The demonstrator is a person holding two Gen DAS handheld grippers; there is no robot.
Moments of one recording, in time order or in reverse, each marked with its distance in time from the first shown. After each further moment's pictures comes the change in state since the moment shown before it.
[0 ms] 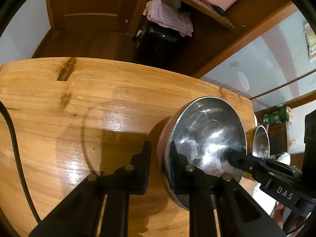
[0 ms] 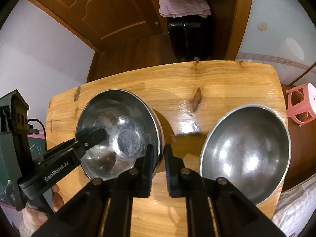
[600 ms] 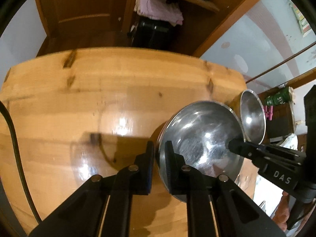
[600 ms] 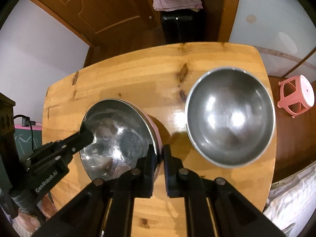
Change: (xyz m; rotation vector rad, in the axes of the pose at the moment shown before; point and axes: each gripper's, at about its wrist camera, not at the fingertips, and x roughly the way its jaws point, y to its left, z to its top) left arm -0.027 -0.022 -0.042 0.090 0.066 0.052; right arm -0.020 -0.008 -0.039 0.016 0.041 -0.052
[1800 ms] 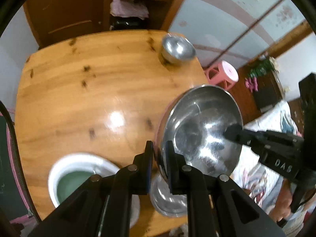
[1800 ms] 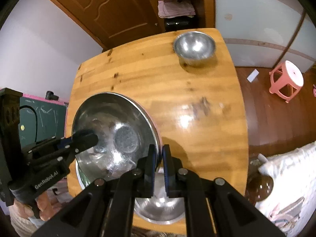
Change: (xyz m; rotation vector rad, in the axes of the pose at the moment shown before) left arm -0.152 -0.089 -0.213 0.182 0.018 -0.040; right arm -0.143 -0.002 -0.213 -0.006 -0.090 0.043
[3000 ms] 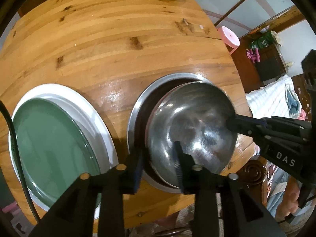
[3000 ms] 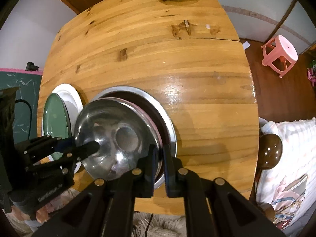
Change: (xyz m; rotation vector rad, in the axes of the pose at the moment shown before) left arm 0.089 -0.010 -0.099 0.035 0.164 0.013; right arm 0.079 -0.032 -0.110 0.029 0.154 -0.081
